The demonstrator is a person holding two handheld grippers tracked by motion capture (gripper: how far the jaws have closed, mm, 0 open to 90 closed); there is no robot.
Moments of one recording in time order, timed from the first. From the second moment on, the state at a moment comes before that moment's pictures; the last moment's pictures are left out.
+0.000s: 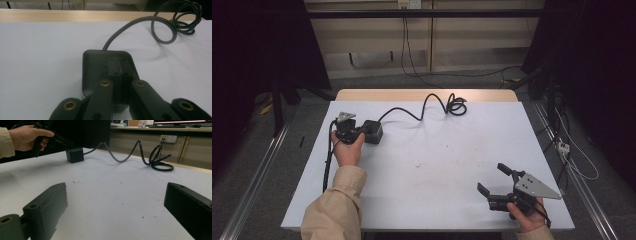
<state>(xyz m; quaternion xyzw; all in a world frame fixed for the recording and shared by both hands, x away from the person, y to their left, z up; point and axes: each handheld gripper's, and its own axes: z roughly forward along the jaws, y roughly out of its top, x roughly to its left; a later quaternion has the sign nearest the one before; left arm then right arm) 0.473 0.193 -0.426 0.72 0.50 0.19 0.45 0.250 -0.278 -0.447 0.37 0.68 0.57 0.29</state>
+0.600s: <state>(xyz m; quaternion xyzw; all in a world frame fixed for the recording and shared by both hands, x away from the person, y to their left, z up) 0.472 0.192 -0.427 0.71 0.50 0.20 0.45 0.250 -0.279 -0.447 0.37 0.68 0.57 0.29</state>
